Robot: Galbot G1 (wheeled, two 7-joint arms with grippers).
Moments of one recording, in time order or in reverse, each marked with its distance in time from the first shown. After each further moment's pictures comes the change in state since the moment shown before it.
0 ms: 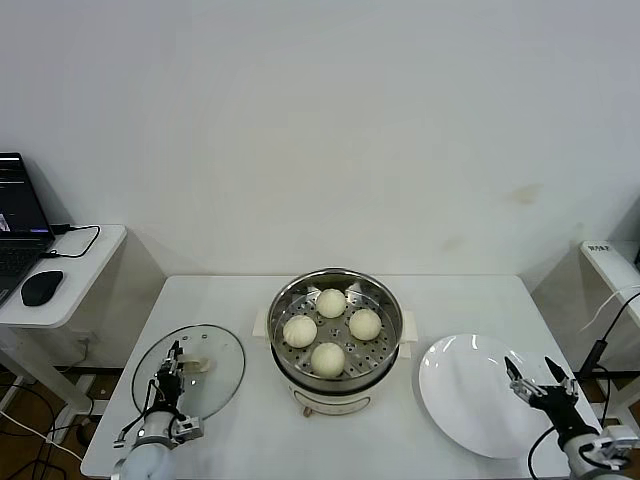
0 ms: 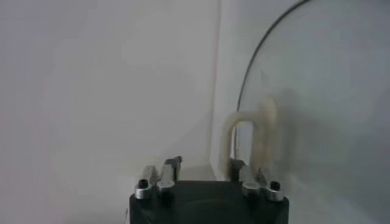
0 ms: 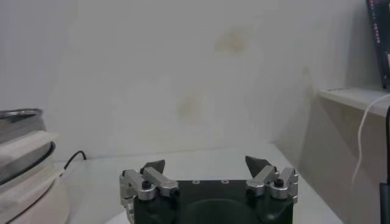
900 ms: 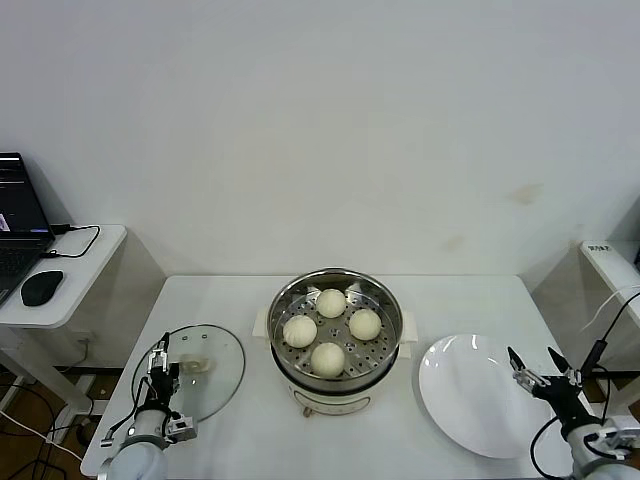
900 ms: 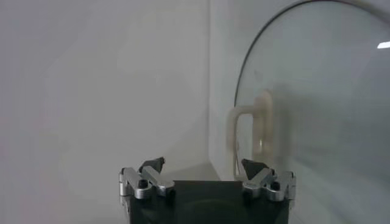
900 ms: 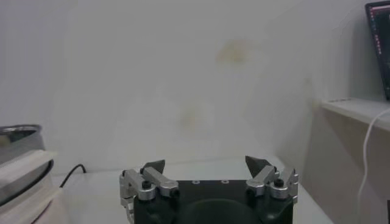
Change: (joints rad) left arm 0.053 0.021 -0.017 -0.140 0.036 0.037 0.126; right arm 0.025 -0.024 0.004 0.005 0.028 -0.012 0.011
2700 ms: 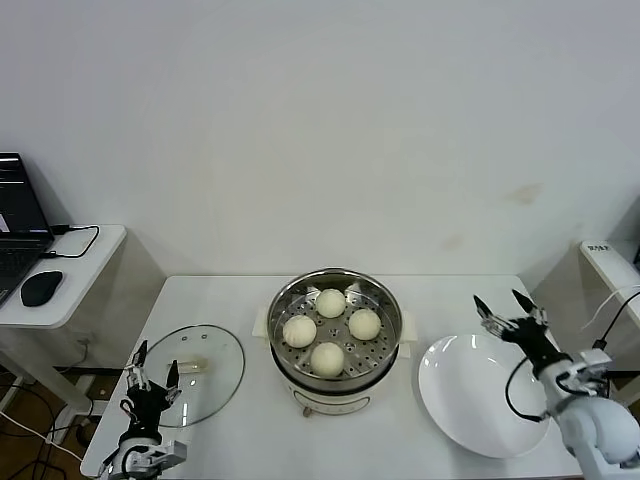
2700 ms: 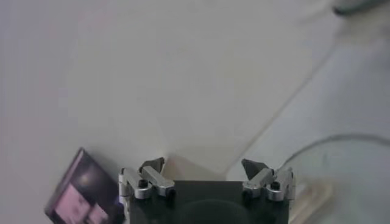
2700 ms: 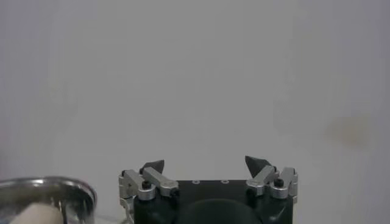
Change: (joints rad) left arm 0.230 -0.060 -0.061 -0.283 -0.309 -0.059 -0.070; right arm 0.199 -0.110 -0.129 0.021 0.027 -0.057 0.027
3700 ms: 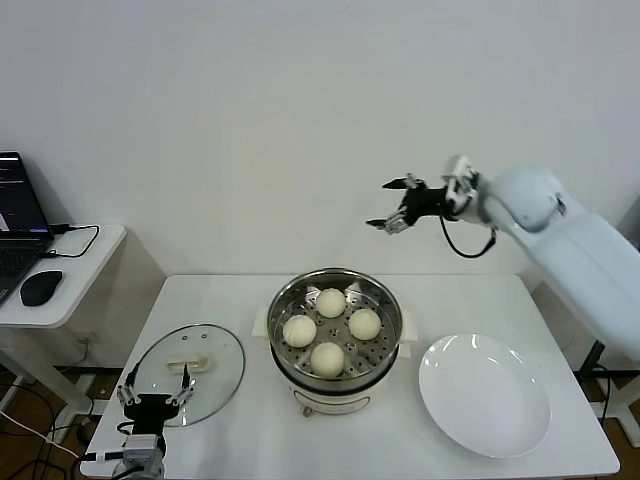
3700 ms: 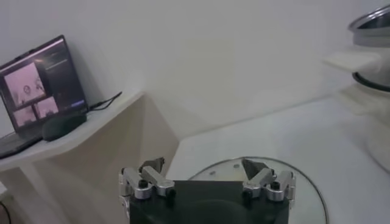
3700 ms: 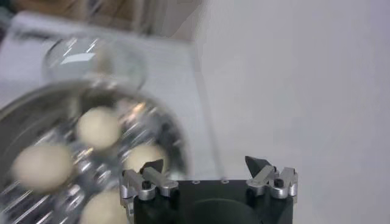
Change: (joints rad) left arm 0.074 -0.098 -0.003 -0.204 -0.805 0.159 0.075; right arm 1.275 -0.257 -1.004 -0.297 -0.150 -0.316 -0.350
